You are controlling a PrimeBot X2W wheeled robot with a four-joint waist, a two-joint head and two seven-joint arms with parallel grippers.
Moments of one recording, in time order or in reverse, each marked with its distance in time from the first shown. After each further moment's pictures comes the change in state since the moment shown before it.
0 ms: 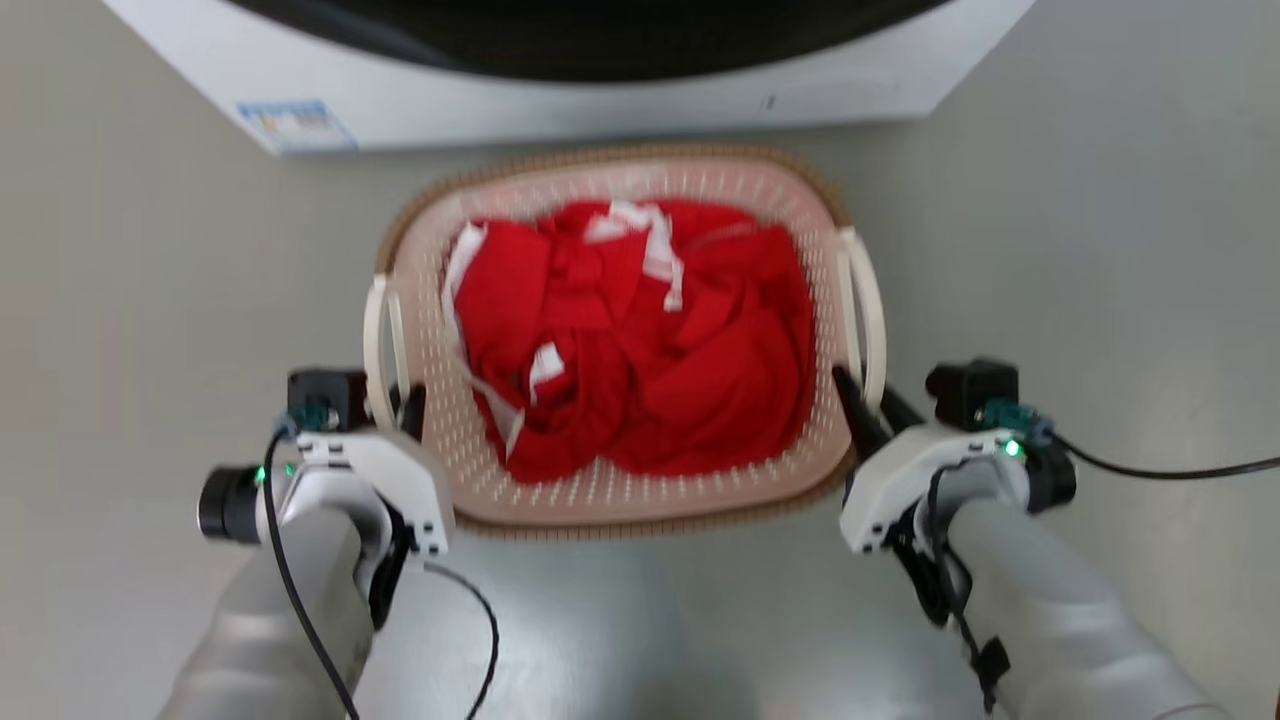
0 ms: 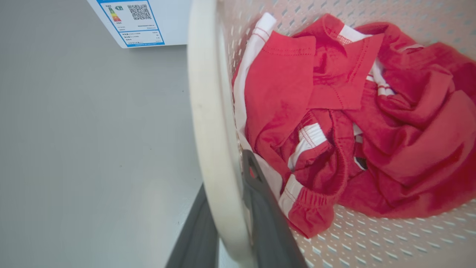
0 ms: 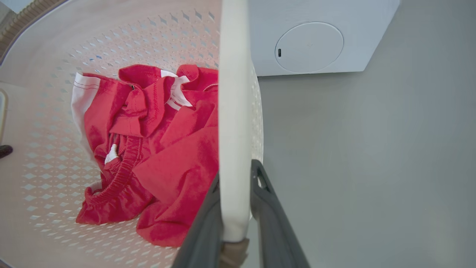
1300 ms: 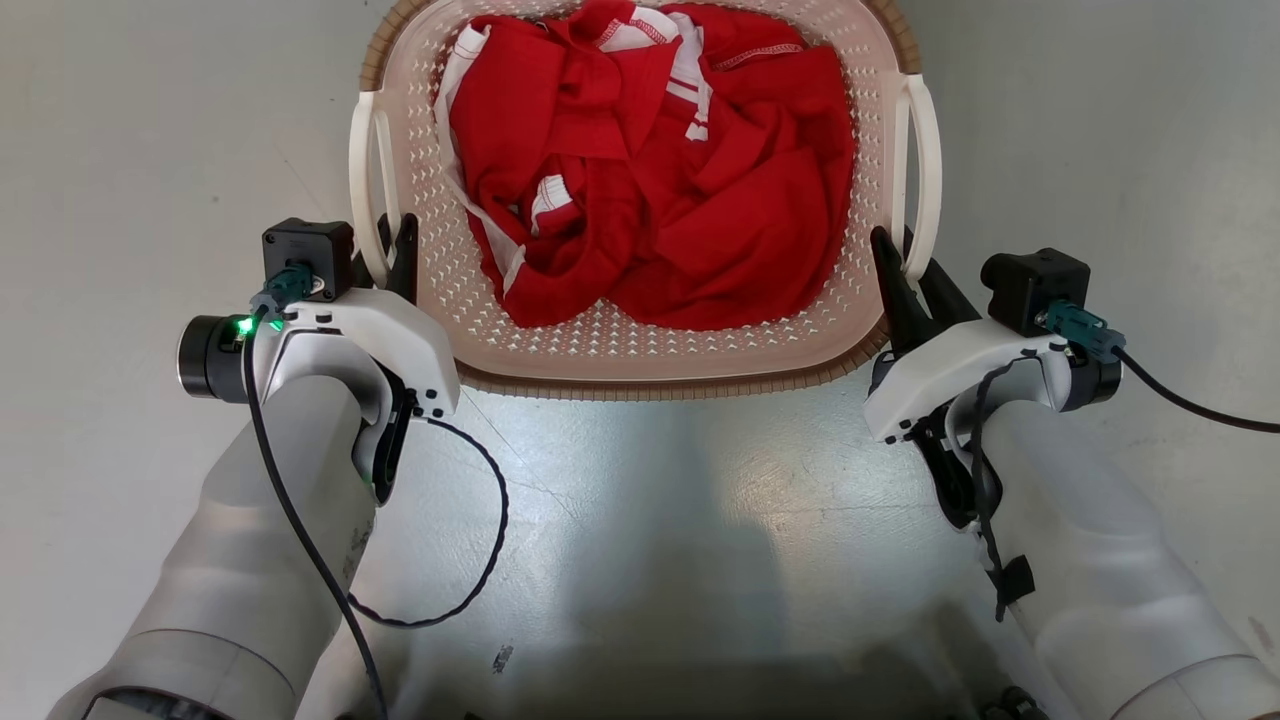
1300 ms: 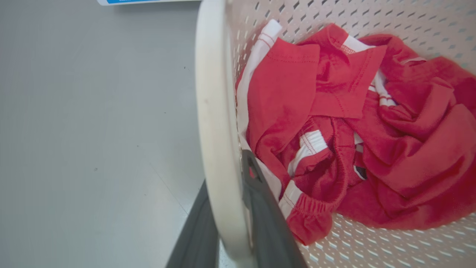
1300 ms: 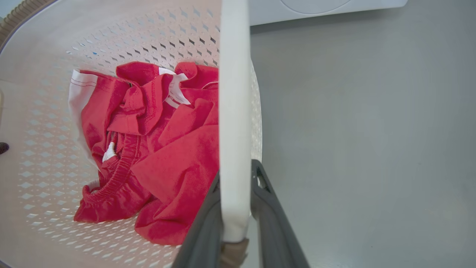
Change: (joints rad) left arm -0.177 0.009 -0.002 -0.082 0.009 0.056 -0.053; right arm -0.067 -0.011 -0.261 -0.149 -0.212 0.000 -0.006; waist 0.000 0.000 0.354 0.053
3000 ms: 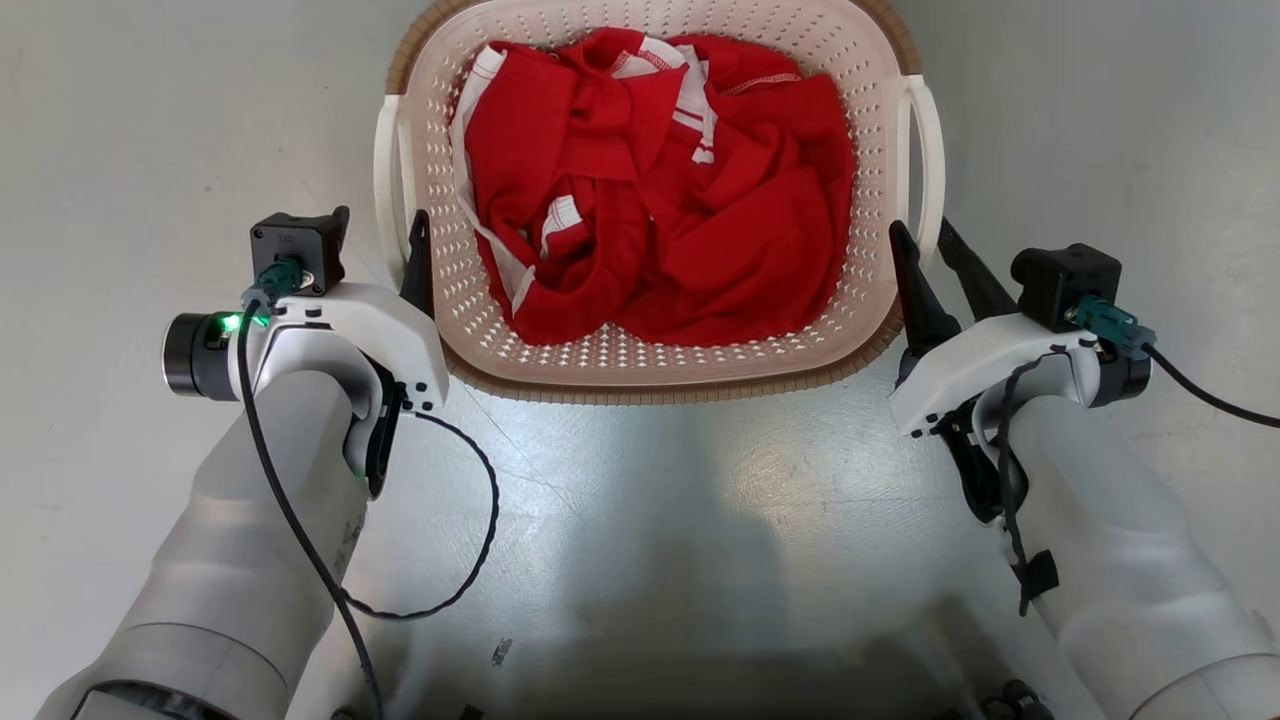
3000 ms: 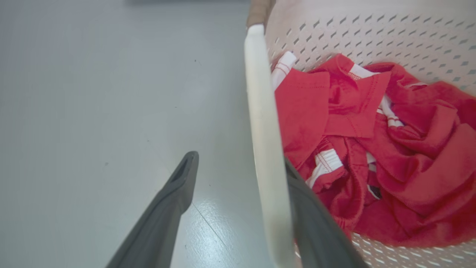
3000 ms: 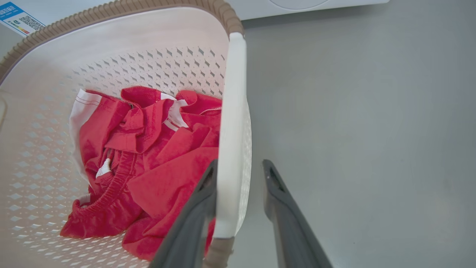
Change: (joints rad) left arm -0.015 0.005 -0.013 0.017 -0.006 0.012 -0.008; right arm 0.001 -0.030 -0.015 -0.005 -0.003 0.003 -0.002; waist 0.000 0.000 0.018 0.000
